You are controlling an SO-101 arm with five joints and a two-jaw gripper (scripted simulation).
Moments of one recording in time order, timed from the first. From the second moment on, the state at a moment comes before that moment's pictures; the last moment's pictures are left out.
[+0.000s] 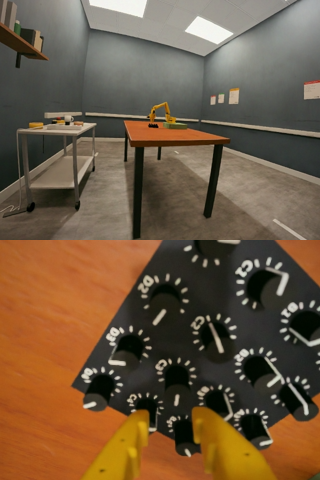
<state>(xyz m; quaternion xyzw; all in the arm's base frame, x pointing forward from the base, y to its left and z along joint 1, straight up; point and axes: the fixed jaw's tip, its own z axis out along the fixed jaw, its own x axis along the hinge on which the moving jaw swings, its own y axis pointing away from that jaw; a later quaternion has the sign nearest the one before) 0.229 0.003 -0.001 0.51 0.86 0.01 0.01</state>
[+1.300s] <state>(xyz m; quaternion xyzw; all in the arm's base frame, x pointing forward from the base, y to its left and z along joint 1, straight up) 0.222 0.006 -0.008 0.51 0.86 0.00 0.00</state>
